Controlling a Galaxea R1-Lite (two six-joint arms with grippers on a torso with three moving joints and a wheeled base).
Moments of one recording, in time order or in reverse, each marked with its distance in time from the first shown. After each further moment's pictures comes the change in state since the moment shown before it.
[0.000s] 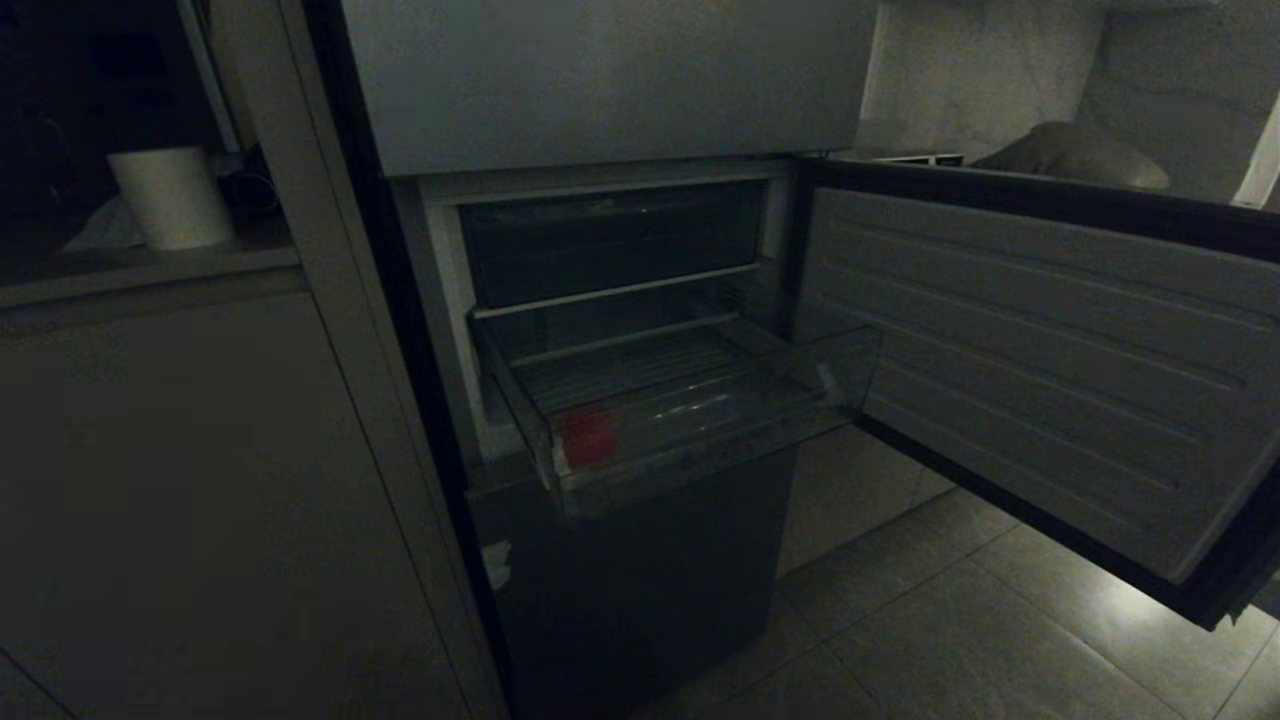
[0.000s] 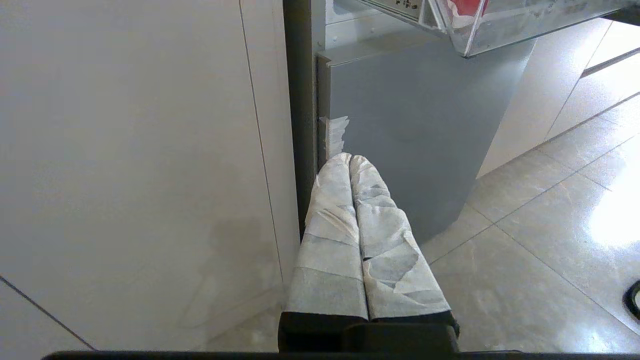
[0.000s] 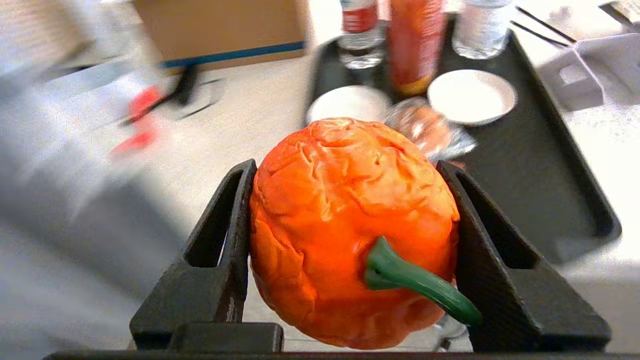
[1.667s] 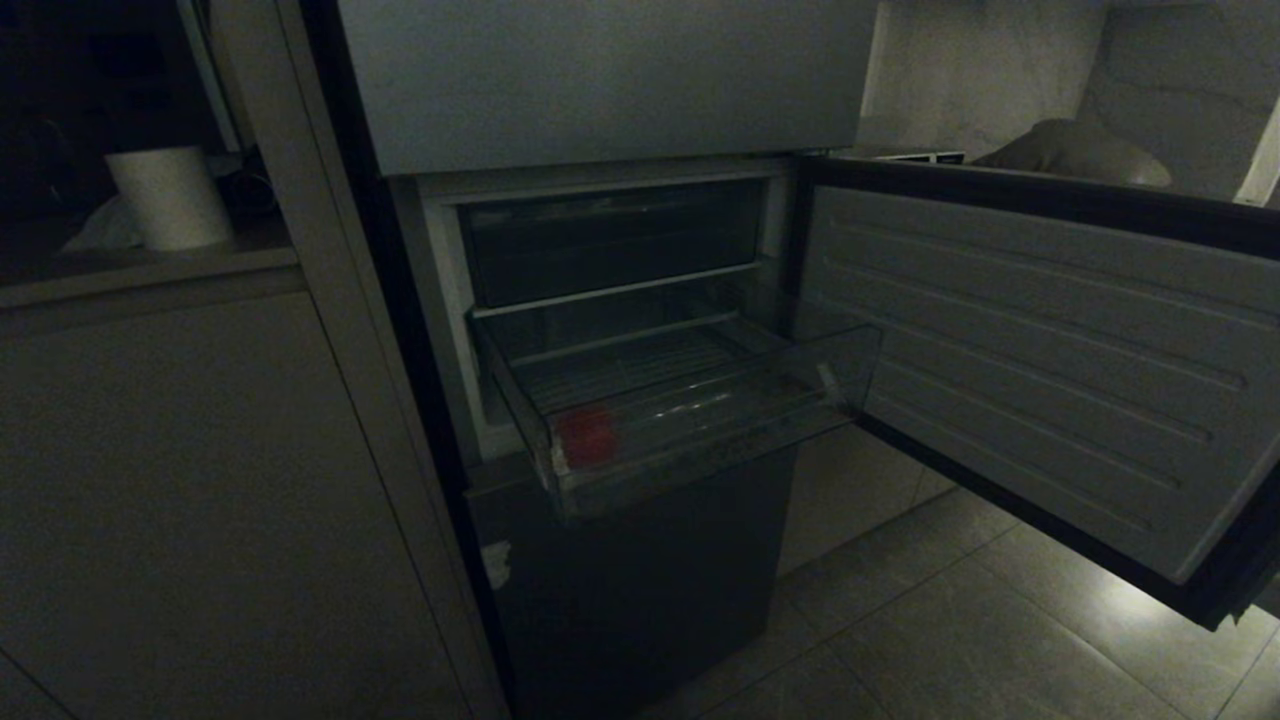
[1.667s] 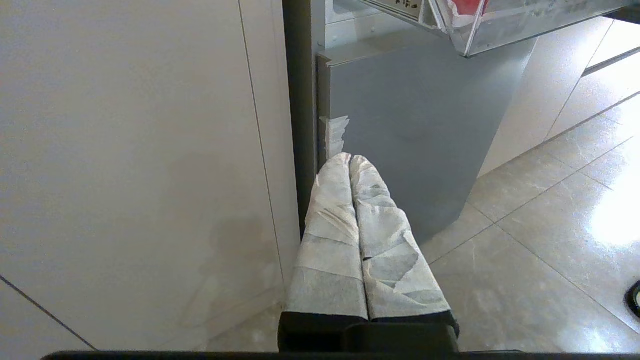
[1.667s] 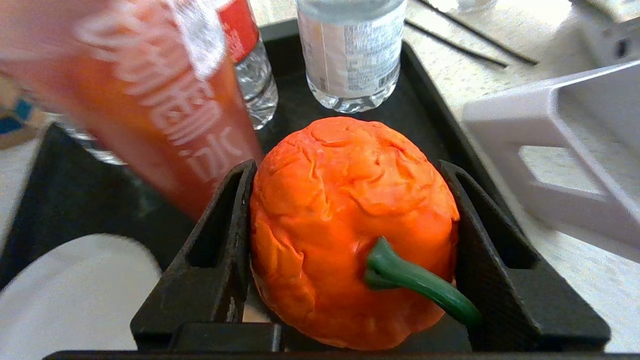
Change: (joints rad) left arm 0.000 0.000 0.000 0.000 0.000 0.000; right arm -0.325 1.060 -0.554 -0.424 0.028 -0.058
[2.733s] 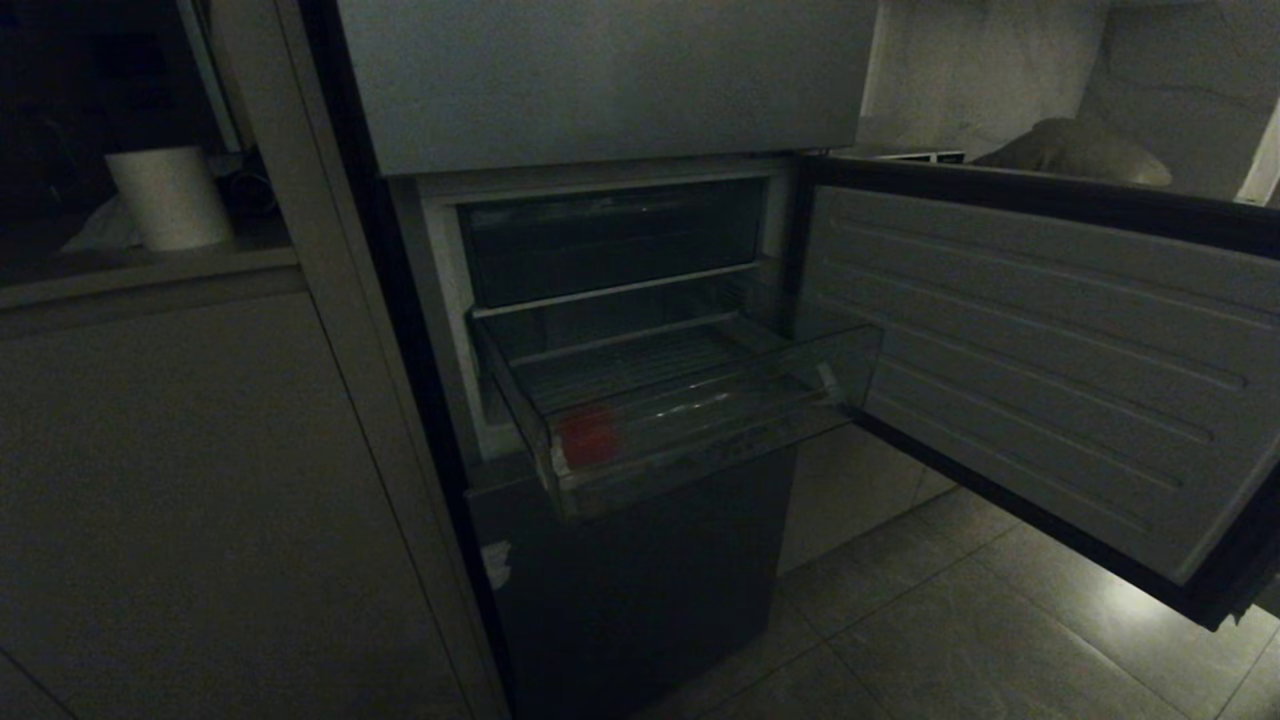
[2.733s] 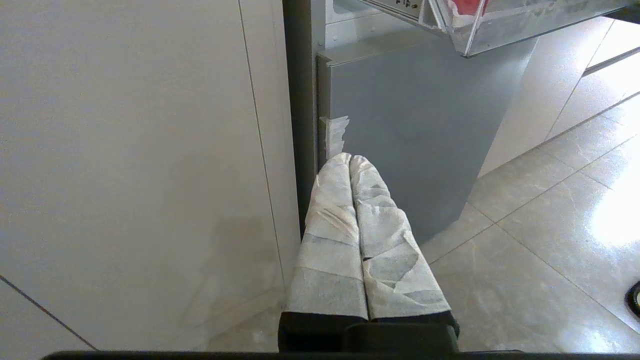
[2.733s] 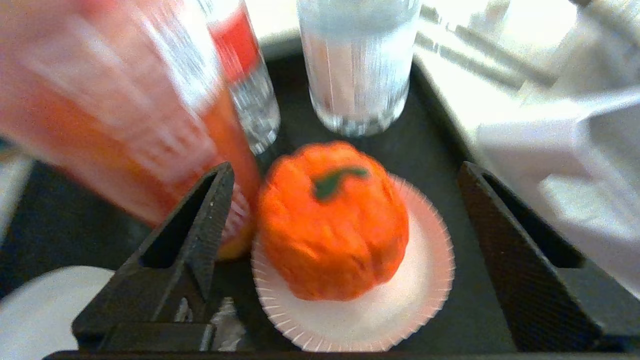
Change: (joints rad) left arm 0.000 0.000 0.000 0.000 0.000 0.000; right arm -0.005 0.065 -0.089 0.005 0.011 -0.001
